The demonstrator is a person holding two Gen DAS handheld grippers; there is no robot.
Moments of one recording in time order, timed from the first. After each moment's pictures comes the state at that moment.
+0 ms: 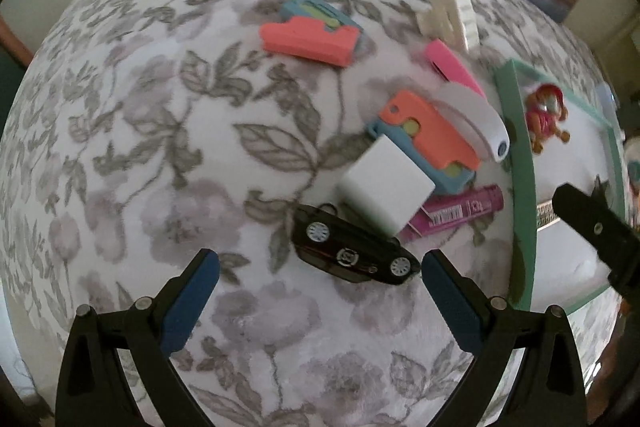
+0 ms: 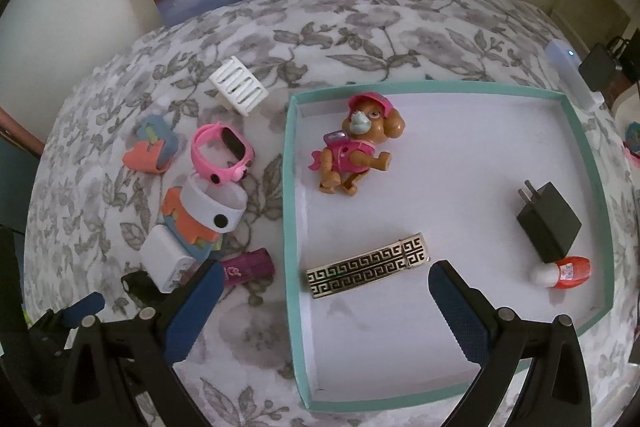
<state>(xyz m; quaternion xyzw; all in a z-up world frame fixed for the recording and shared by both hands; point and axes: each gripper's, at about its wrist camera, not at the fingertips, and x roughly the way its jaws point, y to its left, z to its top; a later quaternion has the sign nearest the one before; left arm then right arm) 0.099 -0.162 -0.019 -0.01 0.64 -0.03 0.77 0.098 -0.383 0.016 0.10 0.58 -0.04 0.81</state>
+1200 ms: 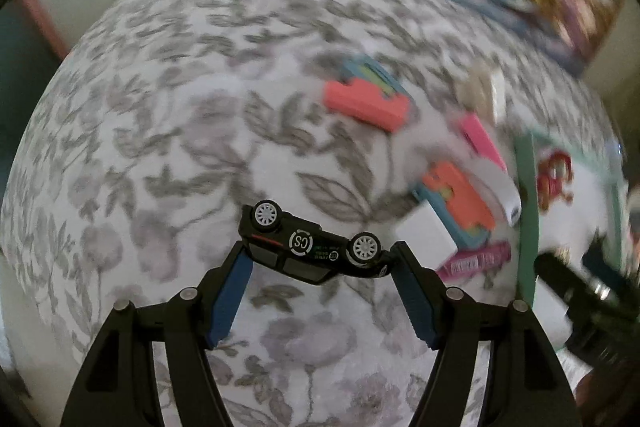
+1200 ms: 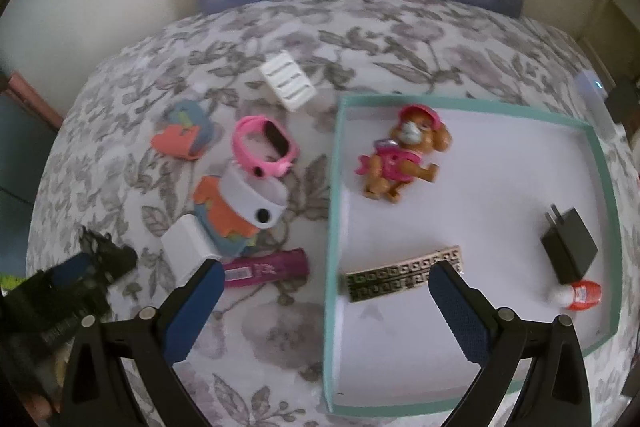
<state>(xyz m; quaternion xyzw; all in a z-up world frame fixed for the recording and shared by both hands) 0.101 -0.139 0.019 -0.06 0.58 0.03 0.81 0.098 -0.354 0.022 0.07 0.56 0.02 0.82</state>
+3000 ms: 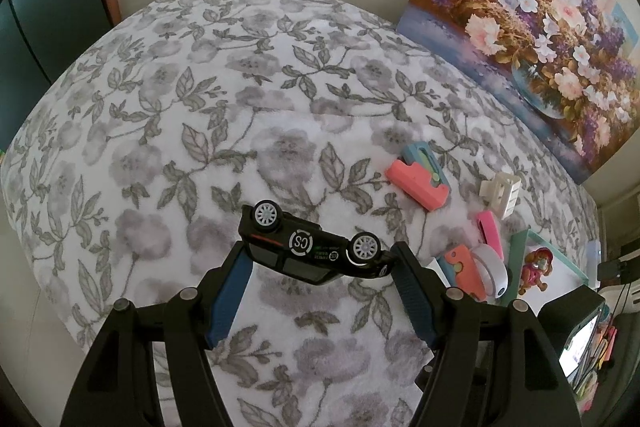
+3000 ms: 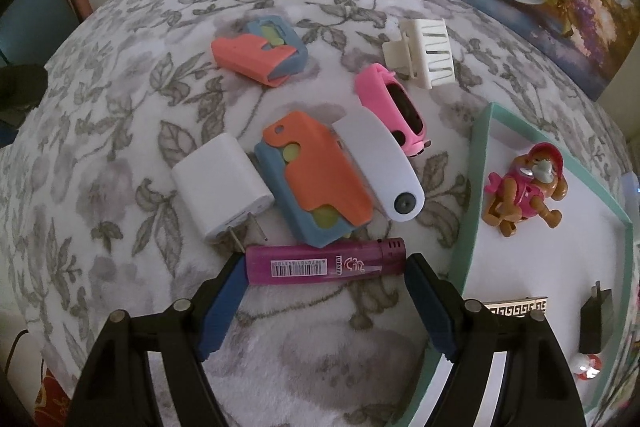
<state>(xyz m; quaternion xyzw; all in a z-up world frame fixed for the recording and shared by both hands) 0.093 -0.066 0.045 -0.17 0.53 0.09 0.83 0.108 -0.263 -0.034 -0.10 0.57 0.09 0.81</state>
